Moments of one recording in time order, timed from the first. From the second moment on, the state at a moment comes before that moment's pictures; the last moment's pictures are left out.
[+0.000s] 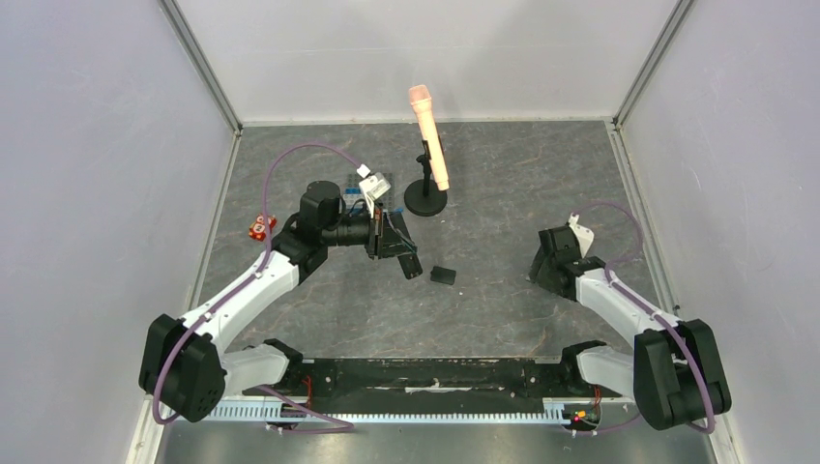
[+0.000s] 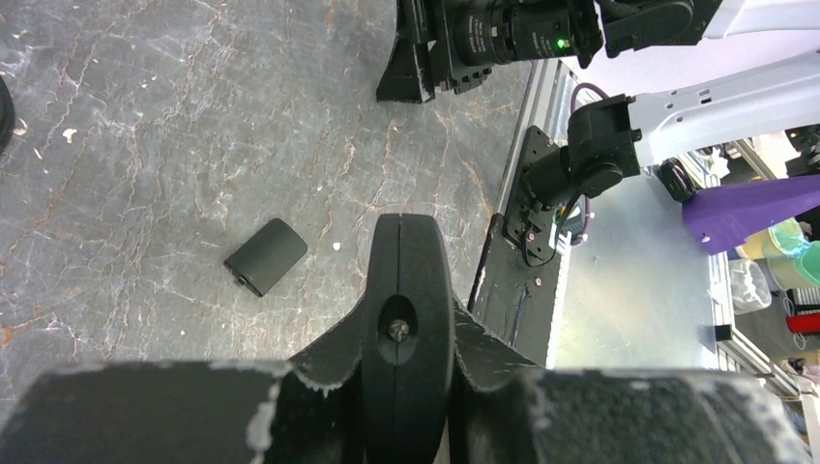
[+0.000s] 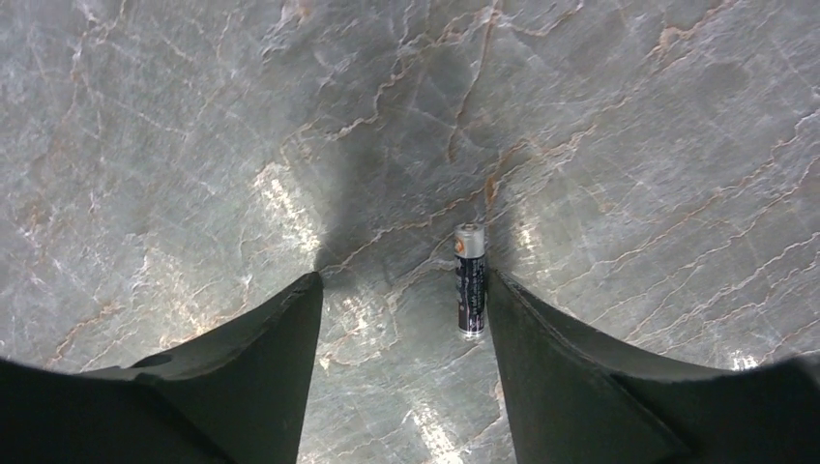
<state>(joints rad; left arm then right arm) -0.48 1.18 0.80 0.00 0.84 -0.28 0.23 1.17 0.50 -0.43 0.33 0.65</state>
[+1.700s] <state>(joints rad) -0.48 1.10 0.55 0.58 0.71 -1.06 0.88 0.98 0.92 -0.02 -0.14 0.32</state>
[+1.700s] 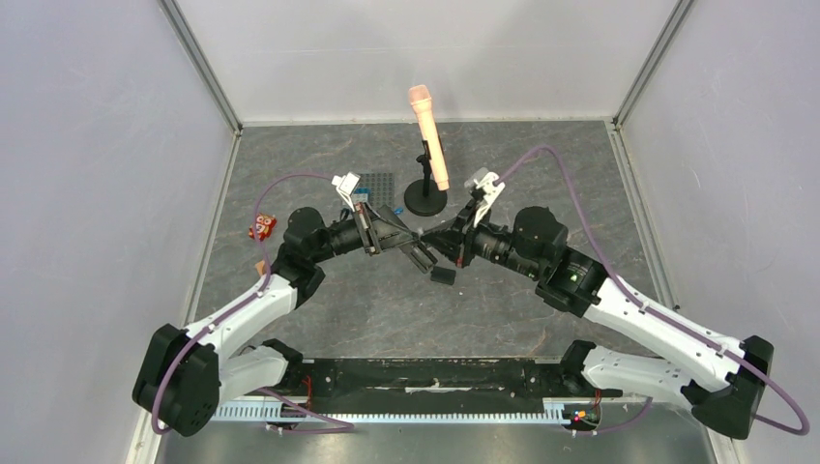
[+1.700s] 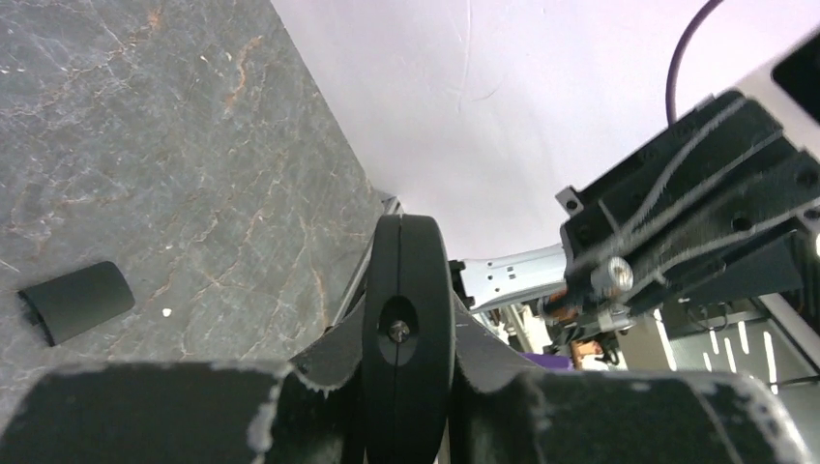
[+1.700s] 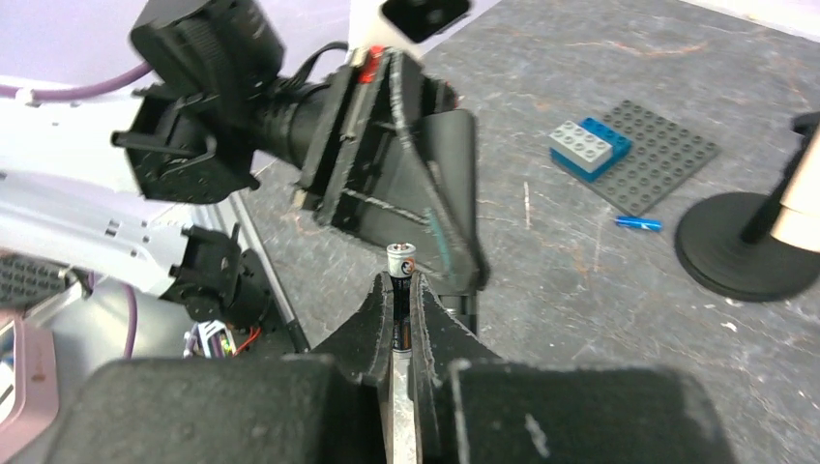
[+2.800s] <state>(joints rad) -0.48 1.04 0.49 0.71 0.71 -1.23 1.02 1.04 0.91 -0.04 -0.07 0.18</state>
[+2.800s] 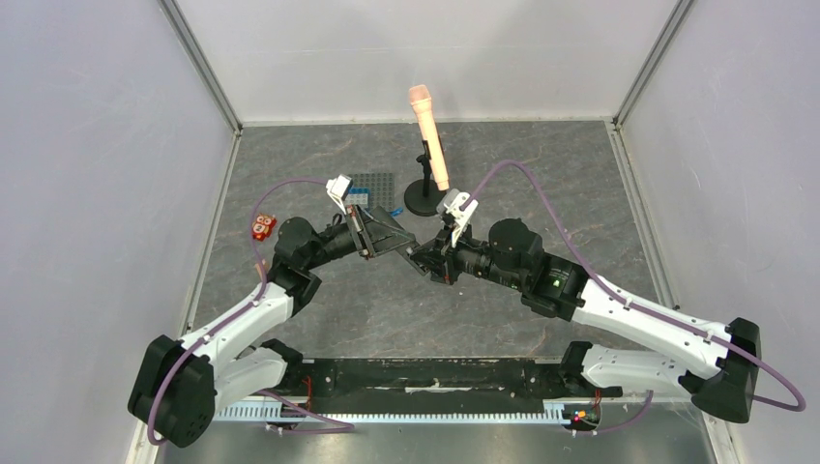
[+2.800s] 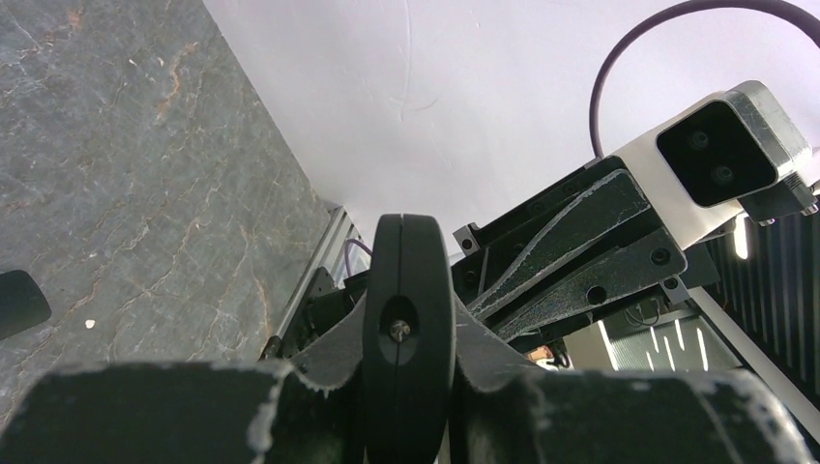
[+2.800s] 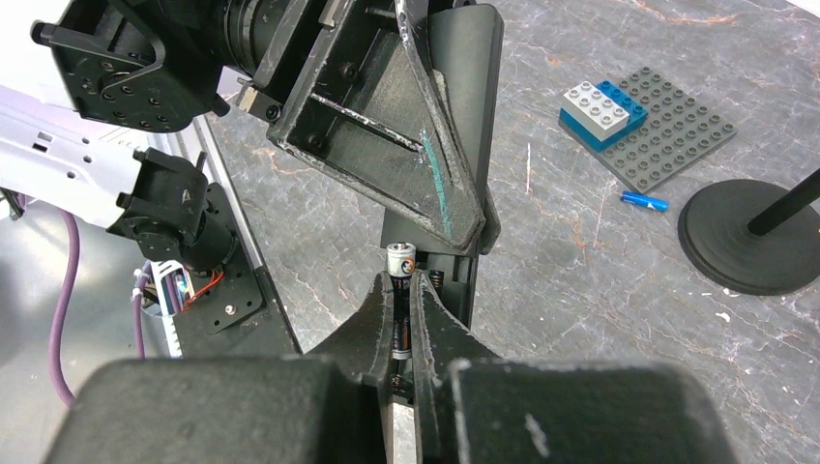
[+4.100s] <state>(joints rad) -0.48 1.01 0.45 0.72 0.66 -1.21 1.02 1.09 0.96 -0.16 -0.08 0.19</state>
